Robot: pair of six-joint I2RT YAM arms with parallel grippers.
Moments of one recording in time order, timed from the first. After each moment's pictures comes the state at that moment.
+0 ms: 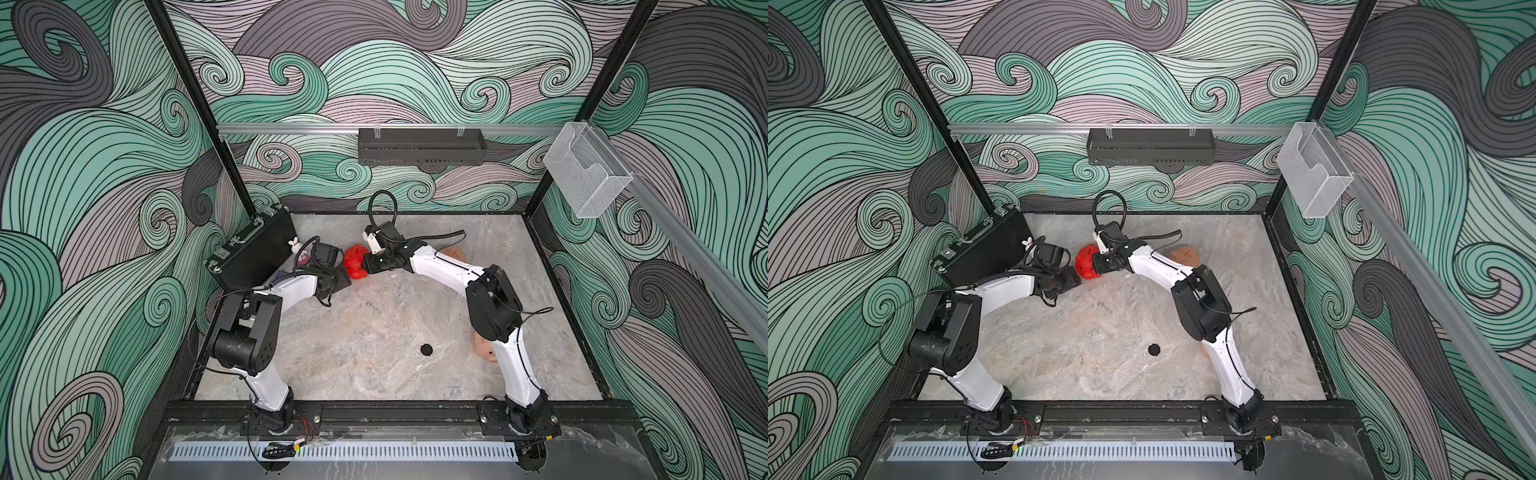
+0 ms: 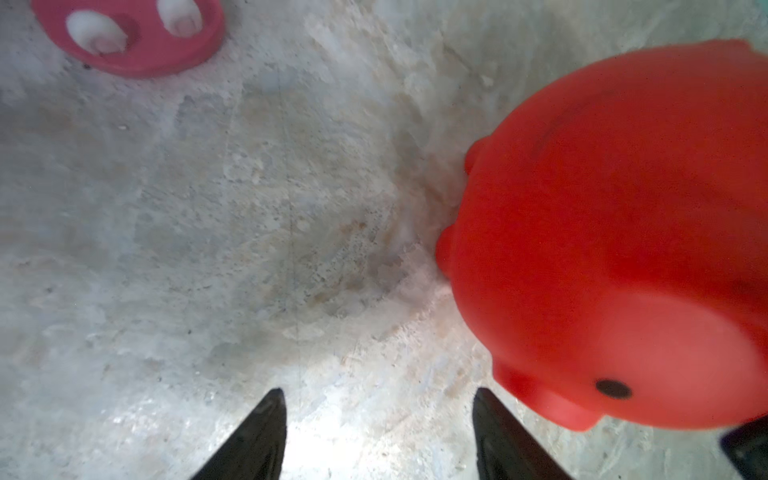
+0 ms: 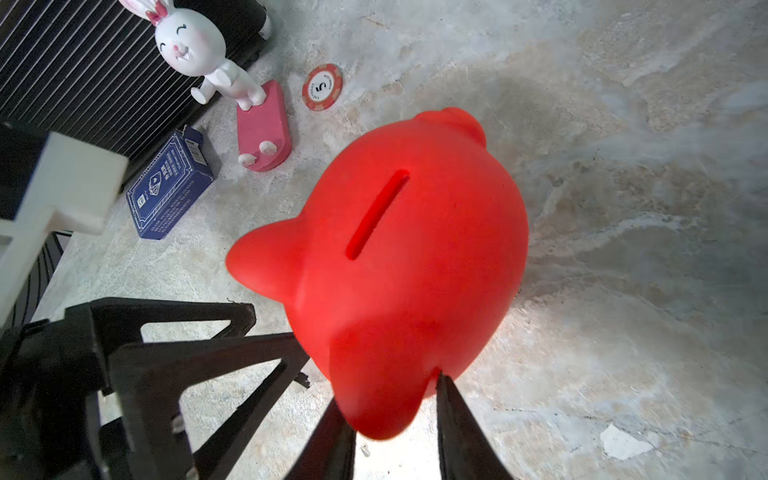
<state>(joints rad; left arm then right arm) -0.27 1.69 0.98 -0.32 0.00 -0.70 0.71 2.23 1.84 -0.47 -0.19 0.31</state>
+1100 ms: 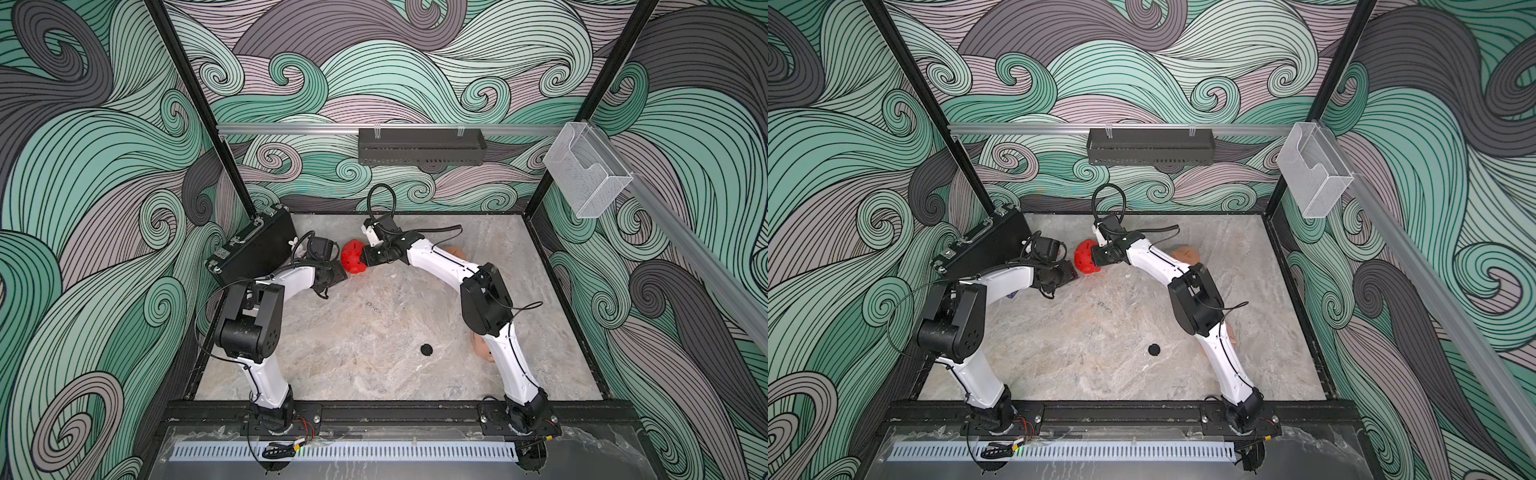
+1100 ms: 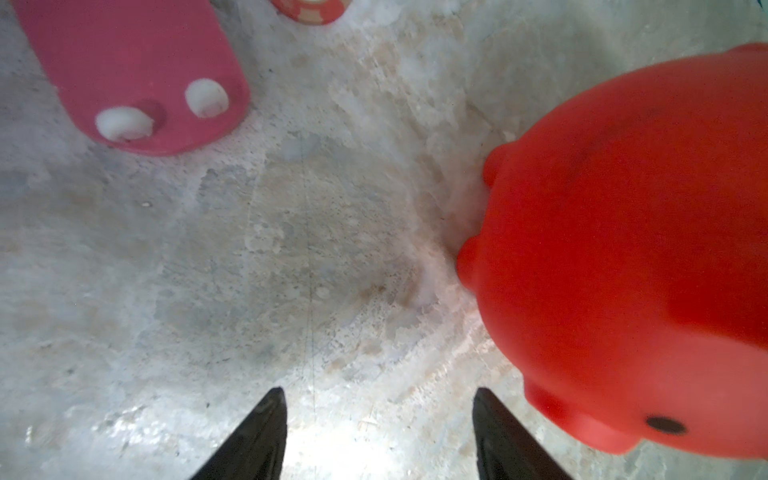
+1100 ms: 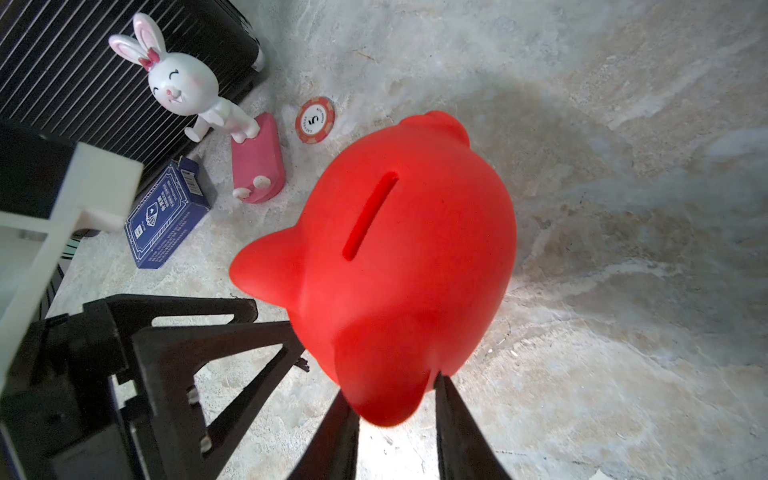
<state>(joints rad) -0.21 1.77 1.07 -0.34 0.02 -0.66 0.69 2.32 2.01 -0.55 -0.20 0.30</state>
